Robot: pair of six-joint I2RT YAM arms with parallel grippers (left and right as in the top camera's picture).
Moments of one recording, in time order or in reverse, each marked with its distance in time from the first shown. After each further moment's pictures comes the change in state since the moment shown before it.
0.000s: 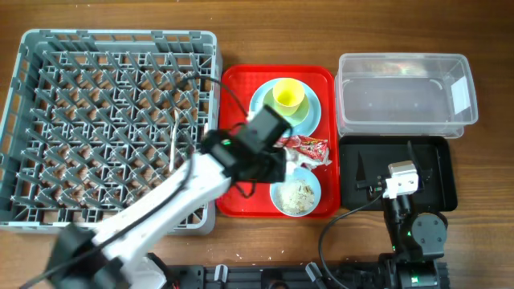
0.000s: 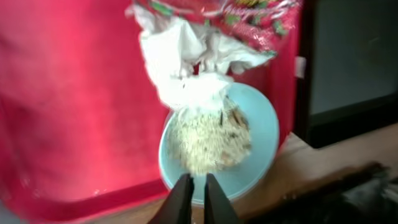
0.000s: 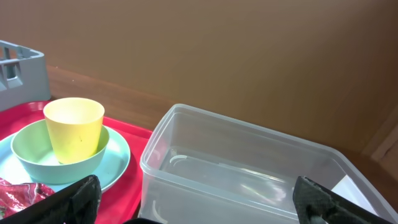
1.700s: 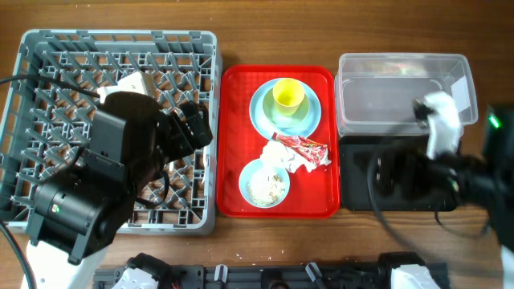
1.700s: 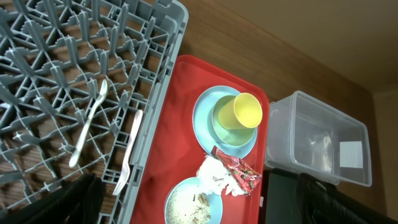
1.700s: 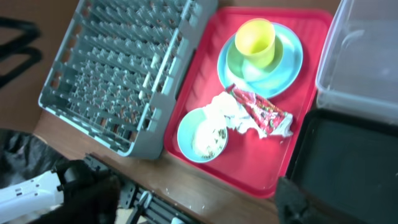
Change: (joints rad) left arm 0.365 -0.483 0.265 -0.280 -0.267 -0.036; right arm 0.001 1.055 1.644 -1.518 -0.484 0.257
